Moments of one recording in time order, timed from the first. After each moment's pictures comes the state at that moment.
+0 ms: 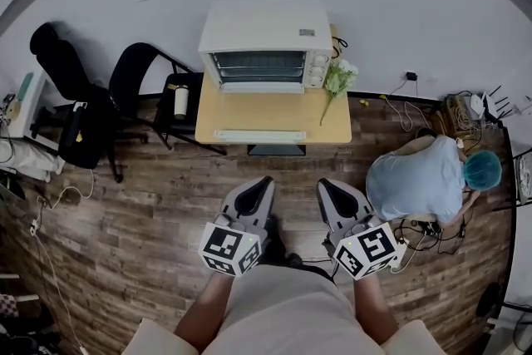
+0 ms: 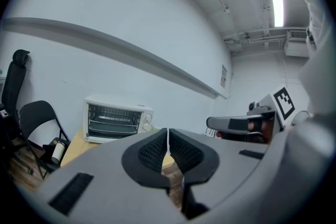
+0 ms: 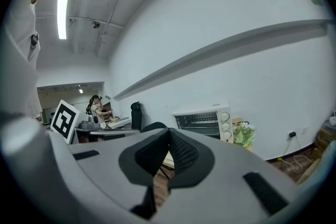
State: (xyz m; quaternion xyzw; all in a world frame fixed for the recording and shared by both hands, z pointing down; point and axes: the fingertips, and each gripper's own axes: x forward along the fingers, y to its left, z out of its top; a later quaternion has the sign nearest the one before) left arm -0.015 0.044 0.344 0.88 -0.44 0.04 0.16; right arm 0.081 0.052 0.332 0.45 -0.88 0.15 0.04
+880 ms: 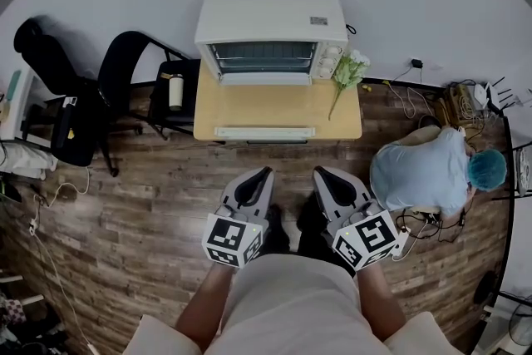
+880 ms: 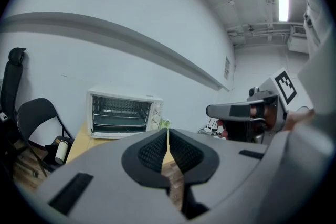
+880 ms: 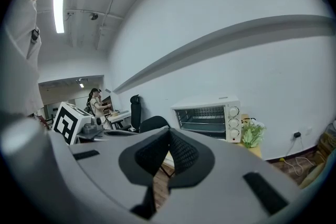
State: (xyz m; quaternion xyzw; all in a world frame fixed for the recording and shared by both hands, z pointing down) left arm -0.046 -0.017 0.393 0.88 -0.43 0.09 0.17; right arm 0.038 -0.012 0.362 0.44 -0.88 0.16 0.08
